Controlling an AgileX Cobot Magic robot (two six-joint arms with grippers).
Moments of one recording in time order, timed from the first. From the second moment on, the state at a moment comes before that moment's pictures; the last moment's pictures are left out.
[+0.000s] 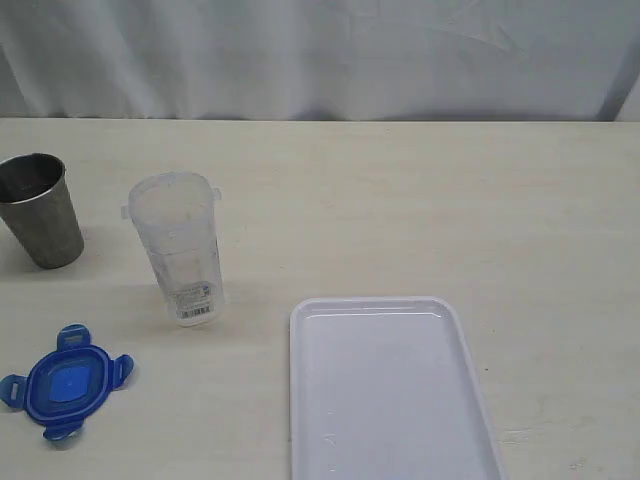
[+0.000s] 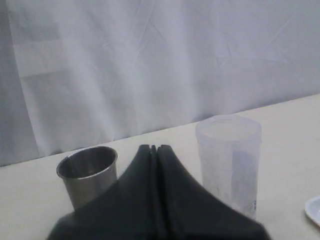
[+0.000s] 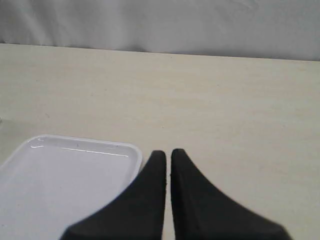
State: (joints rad) left arm -0.27 0.00 0.00 0.12 0.09 0.03; right arm 0.18 0.00 0.00 0.07 0.35 -0.06
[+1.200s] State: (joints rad) left arm -0.27 0.43 -0.29 0.30 -0.28 -0.43; right arm 0.18 0.00 0.00 0.07 0.35 -0.06
